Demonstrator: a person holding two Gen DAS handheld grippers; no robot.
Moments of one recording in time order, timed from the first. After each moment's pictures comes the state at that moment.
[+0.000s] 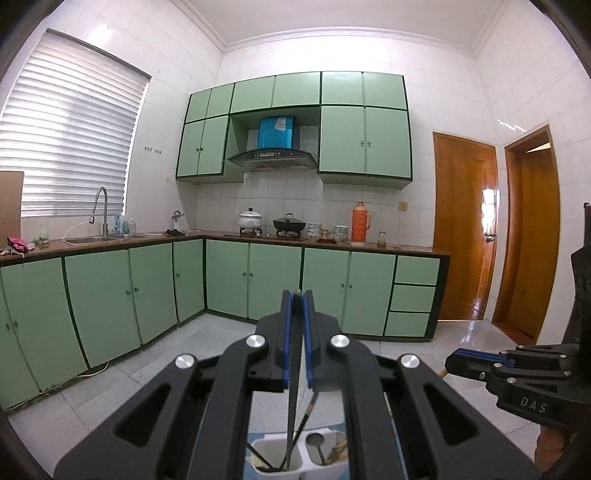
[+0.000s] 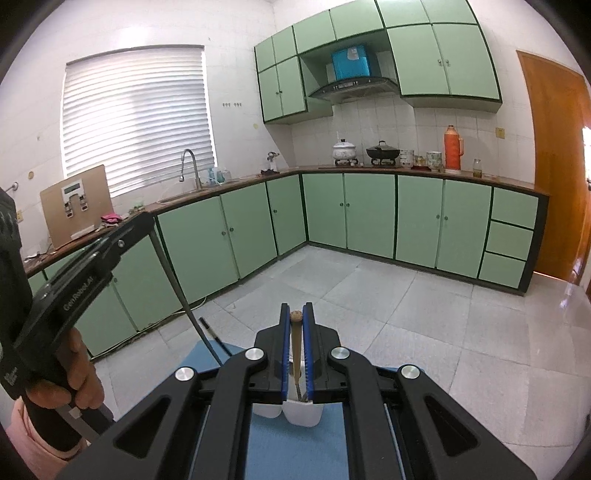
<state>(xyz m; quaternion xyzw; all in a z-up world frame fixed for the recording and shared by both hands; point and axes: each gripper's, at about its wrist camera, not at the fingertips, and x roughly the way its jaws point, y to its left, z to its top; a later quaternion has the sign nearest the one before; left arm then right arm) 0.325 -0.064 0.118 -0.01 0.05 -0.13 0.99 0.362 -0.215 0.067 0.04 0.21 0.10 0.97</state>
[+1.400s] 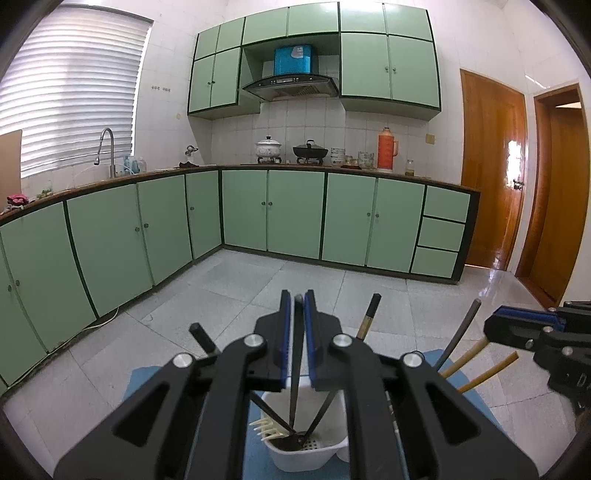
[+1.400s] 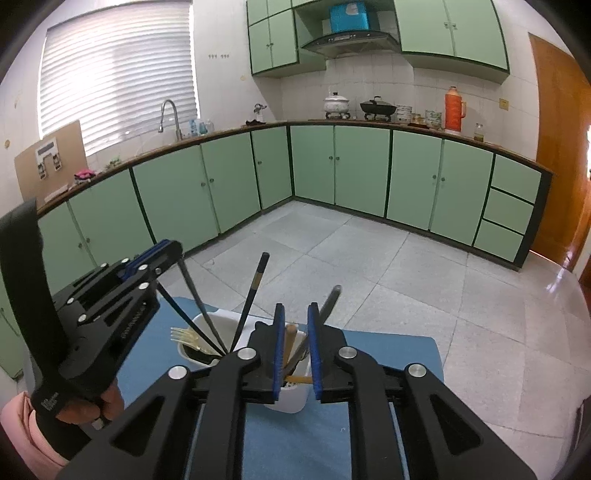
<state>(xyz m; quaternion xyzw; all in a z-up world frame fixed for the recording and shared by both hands) 0.427 -0.044 -0.007 0.00 0.17 -0.09 0.98 0.434 -0.200 -0.023 0.02 0.28 0.08 0.95</state>
